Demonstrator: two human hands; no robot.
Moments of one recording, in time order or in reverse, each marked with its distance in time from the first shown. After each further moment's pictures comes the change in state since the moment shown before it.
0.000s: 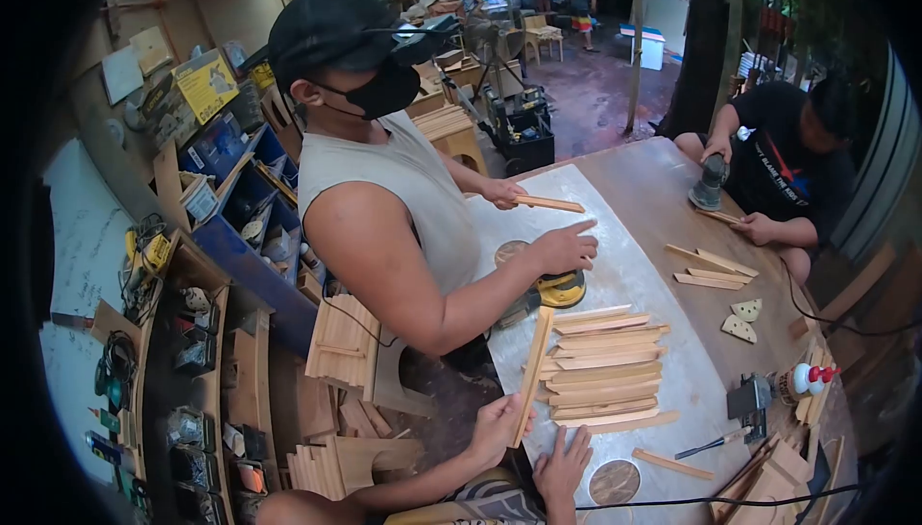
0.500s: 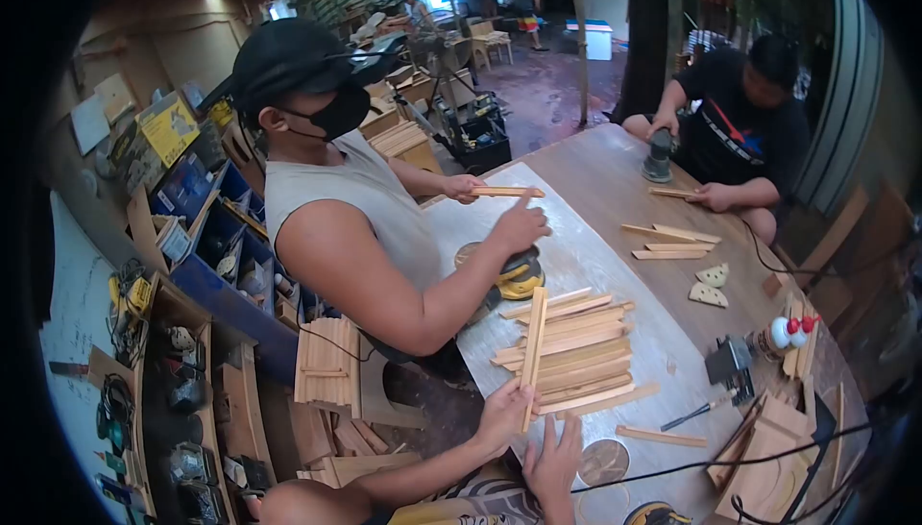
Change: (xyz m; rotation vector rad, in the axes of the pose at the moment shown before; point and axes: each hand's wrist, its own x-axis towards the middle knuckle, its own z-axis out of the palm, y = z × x) left_hand 0.016 -0.019 0.041 0.075 -0.179 -0.008; right_hand -0.013 -0.021 -0.073 0.141 0.222 -0.130
